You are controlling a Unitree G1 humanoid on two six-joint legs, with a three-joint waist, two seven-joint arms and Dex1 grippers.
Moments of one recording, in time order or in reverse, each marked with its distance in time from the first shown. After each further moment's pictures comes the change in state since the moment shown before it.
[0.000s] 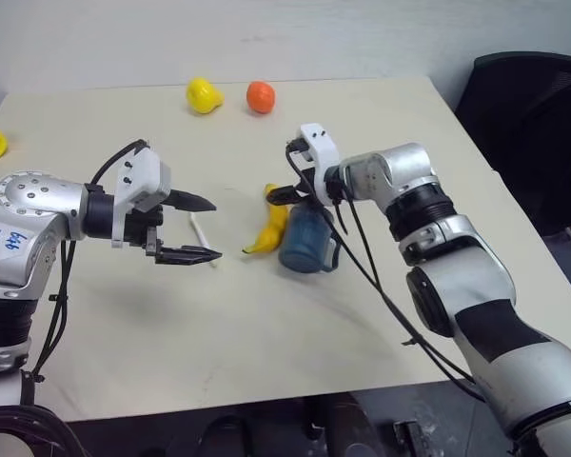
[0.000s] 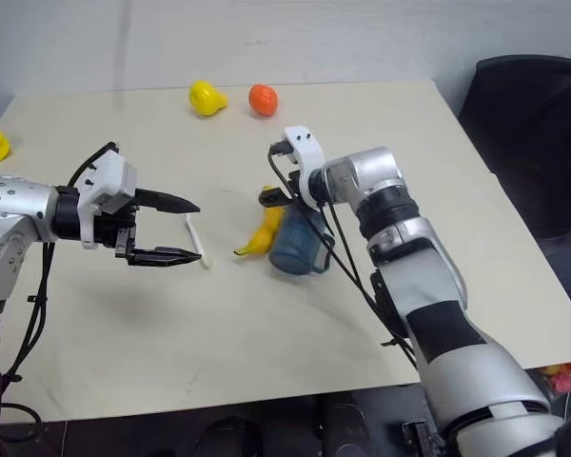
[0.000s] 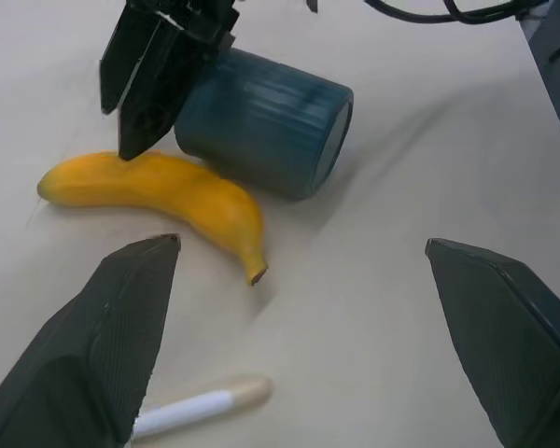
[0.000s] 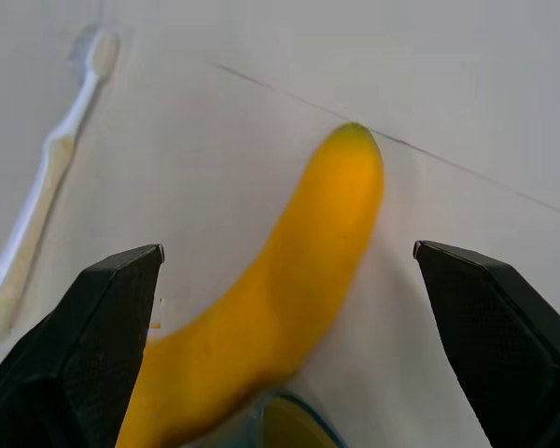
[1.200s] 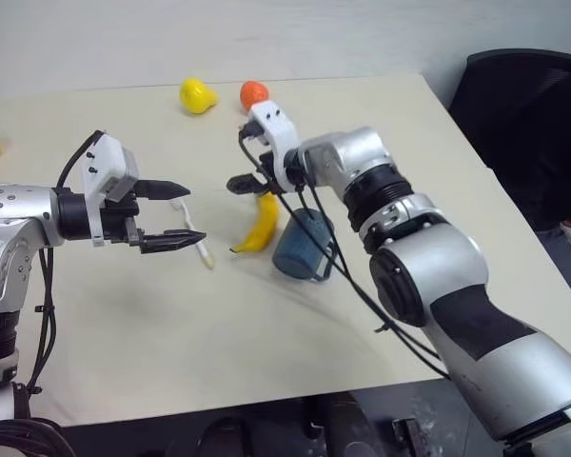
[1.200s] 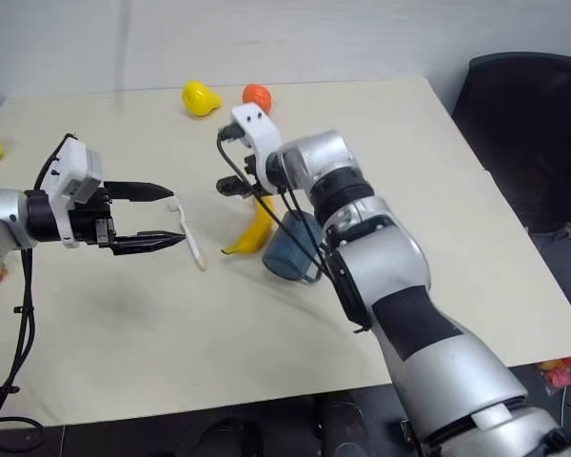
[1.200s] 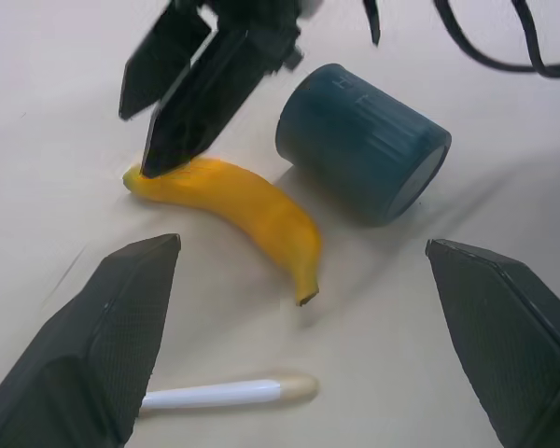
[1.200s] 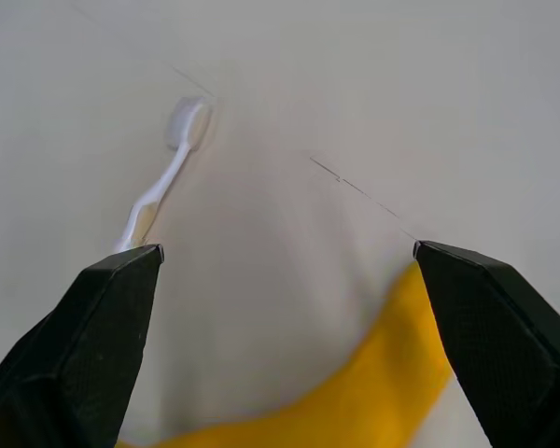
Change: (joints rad) left arm 0.074 -0.002 0.156 -0.003 -0.033 0.065 0.096; right arm -0.110 0.173 -0.143 0.186 -0.246 -0.168 -0.013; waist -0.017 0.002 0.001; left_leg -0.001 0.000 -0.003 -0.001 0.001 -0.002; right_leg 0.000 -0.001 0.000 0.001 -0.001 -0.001
